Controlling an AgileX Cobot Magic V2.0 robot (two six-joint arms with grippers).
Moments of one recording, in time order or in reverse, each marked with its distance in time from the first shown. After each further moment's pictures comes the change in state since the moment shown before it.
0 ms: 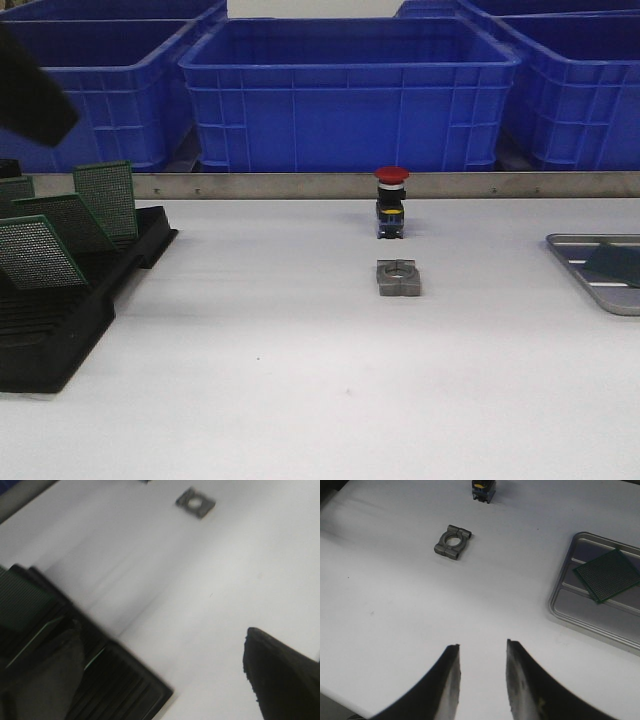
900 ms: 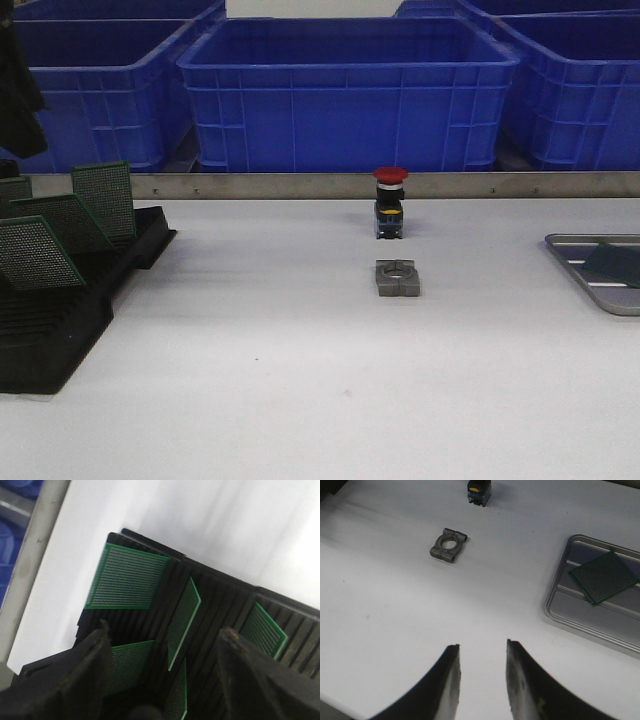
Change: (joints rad) left arm 0.044 0.393 -0.369 0.356 0.033 0.190; right arm 0.000 0.000 0.004 0.001 -0.014 0.000
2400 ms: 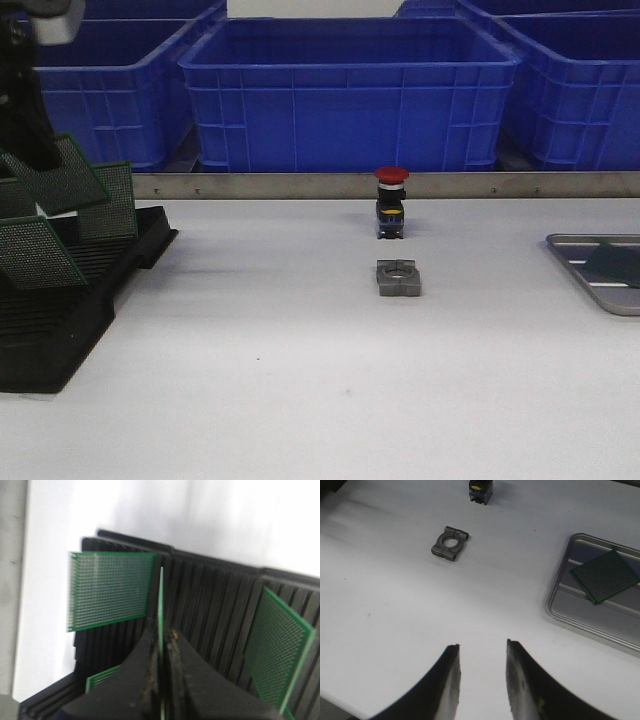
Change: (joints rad) left arm 0.000 0.055 -0.014 -0.035 -0.028 0.161; right arm 0.000 0.000 0.000 0.000 0.006 -0.002
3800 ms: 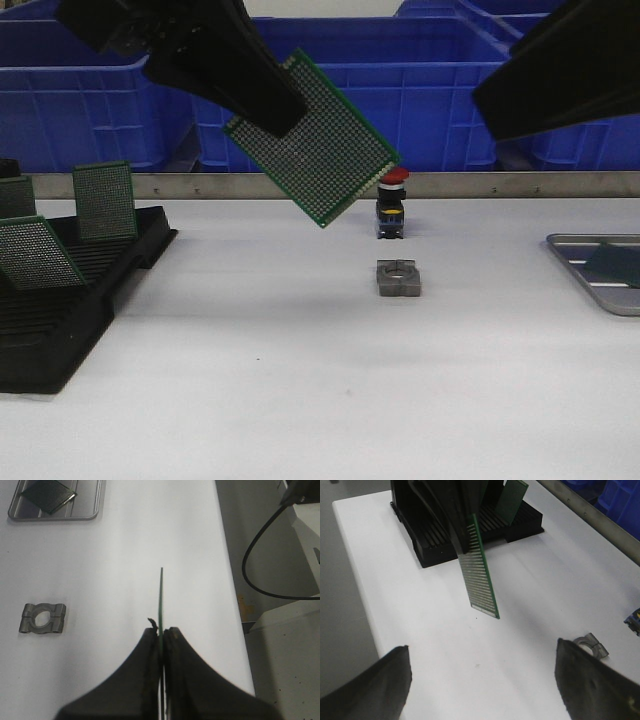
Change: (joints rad) left arm -0.293 -0.026 0.000 -0.644 0.336 0.148; right arm 0.268 0.172 -0.002 0.620 0.003 -0.902
